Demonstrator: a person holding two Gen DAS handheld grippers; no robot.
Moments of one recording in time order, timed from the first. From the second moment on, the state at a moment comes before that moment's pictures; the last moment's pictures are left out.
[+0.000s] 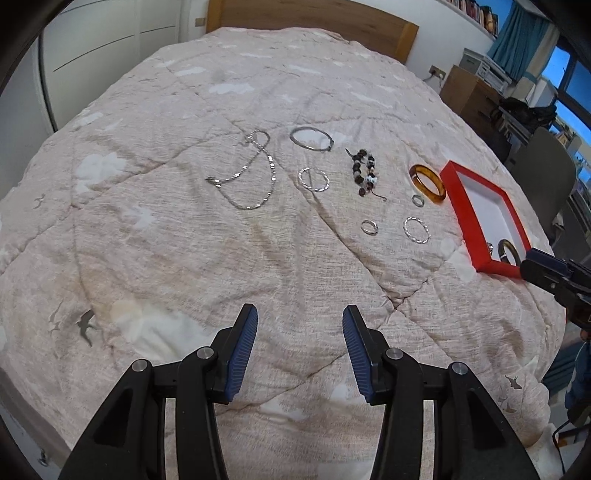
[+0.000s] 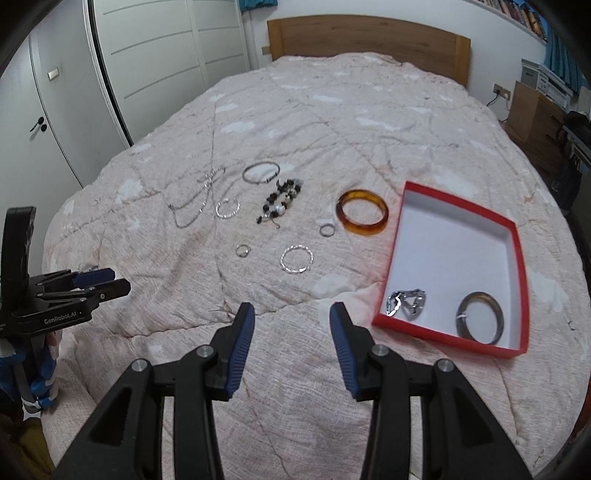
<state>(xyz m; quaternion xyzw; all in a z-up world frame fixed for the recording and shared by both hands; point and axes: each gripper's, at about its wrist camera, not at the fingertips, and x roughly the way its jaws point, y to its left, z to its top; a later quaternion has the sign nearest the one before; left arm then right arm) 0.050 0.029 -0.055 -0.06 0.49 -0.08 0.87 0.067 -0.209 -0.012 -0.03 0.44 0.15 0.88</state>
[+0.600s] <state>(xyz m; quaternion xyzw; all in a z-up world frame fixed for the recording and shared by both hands) 0.144 -0.037 -0.088 -0.03 0.51 -0.16 0.84 0.160 -0.199 -0.064 -0.03 0.49 0.17 0.86</state>
